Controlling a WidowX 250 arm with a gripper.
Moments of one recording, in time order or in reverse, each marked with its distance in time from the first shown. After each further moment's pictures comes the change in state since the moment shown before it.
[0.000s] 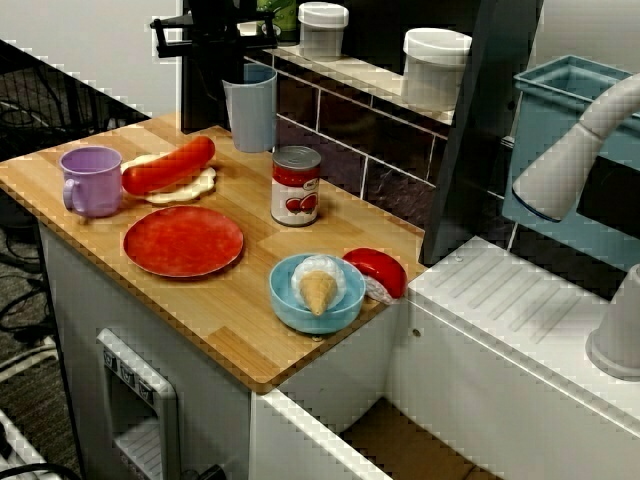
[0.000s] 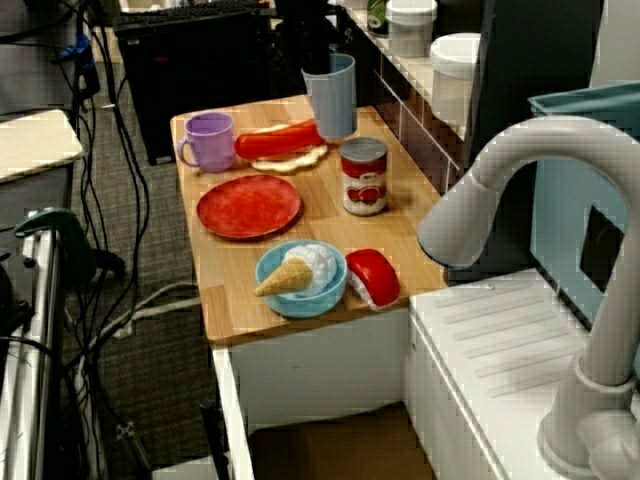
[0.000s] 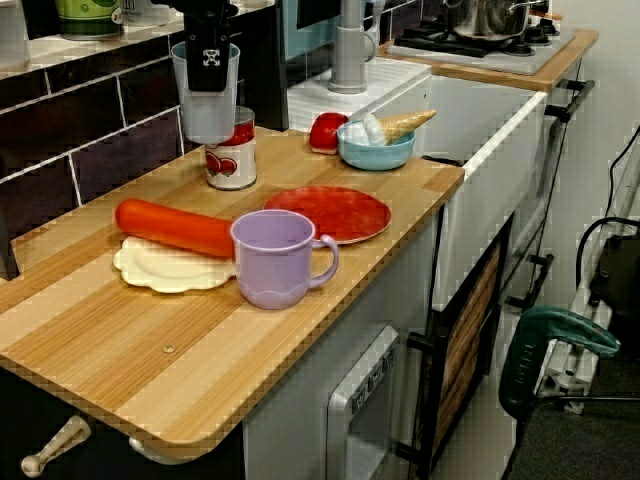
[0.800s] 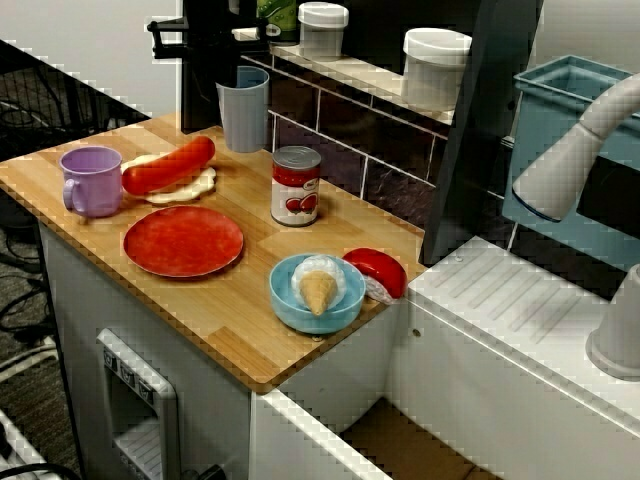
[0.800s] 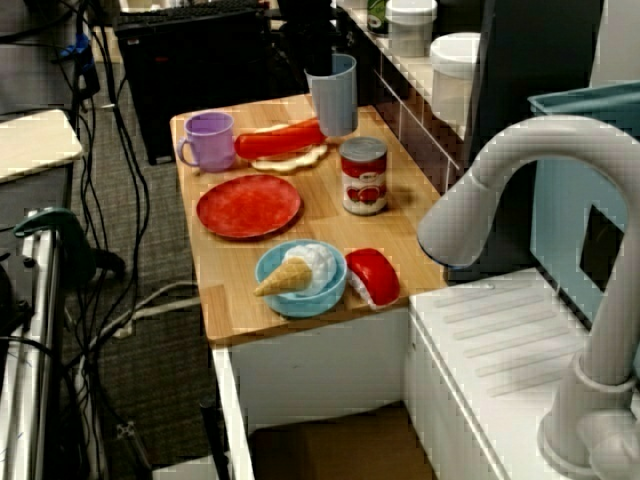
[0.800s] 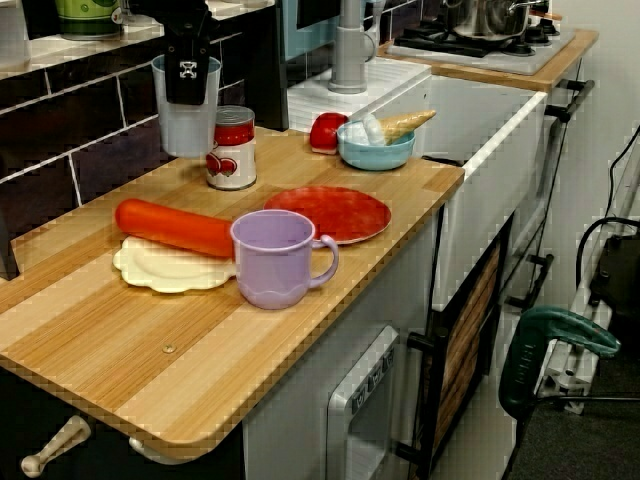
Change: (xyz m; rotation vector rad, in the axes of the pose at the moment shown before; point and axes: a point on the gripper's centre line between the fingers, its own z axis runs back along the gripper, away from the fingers) arm 0.016 0.010 -0.006 0.029 -0.048 -0.018
